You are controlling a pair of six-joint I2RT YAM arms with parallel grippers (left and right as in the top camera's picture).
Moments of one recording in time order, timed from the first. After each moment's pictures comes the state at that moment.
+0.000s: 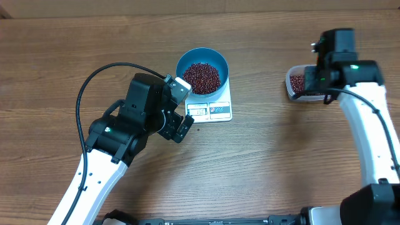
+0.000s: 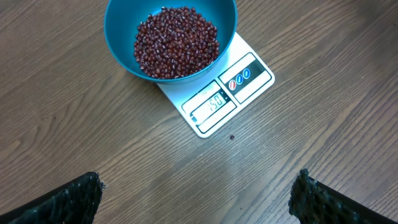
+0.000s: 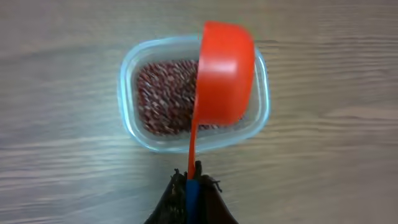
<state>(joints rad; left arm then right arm) -0.42 1.22 1.18 -0.87 0.08 0.19 0.02 1.58 1.44 -0.99 0.25 0.01</state>
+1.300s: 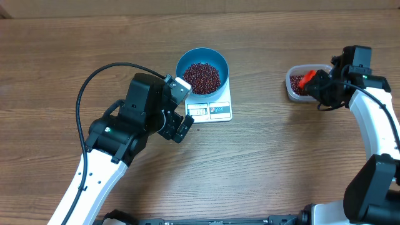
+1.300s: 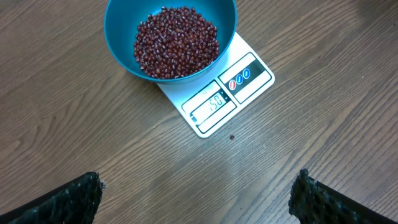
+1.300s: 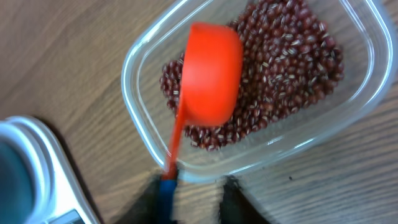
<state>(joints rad) -0.42 1.22 1.18 -0.87 0.08 0.19 -0.20 1.65 1.23 -0.74 -0.22 0.39</state>
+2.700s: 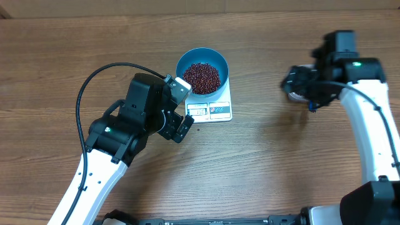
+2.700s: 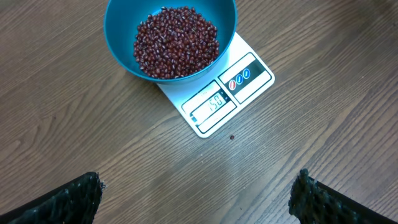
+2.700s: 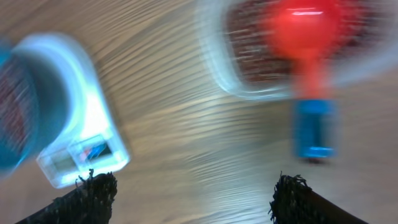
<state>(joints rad) -0.42 1.22 1.18 -0.87 0.08 0.19 0.02 1.59 1.46 -1.10 -0.20 0.30</state>
